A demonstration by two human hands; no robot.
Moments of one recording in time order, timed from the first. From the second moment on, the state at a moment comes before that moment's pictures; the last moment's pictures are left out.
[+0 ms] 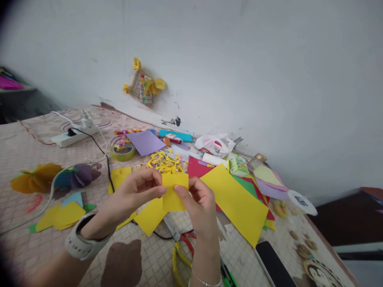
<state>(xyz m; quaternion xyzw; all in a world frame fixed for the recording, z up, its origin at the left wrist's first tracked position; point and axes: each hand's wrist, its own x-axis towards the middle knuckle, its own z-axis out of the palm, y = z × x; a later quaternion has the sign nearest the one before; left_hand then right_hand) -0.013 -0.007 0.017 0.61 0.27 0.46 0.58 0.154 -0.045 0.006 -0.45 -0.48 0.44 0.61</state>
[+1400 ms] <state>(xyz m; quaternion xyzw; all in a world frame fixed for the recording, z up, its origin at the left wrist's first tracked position) 0.024 -0.021 -0.017 0.66 0.25 0.28 0.65 0.155 -0.058 0.085 -0.51 -0.85 0.09 0.02</state>
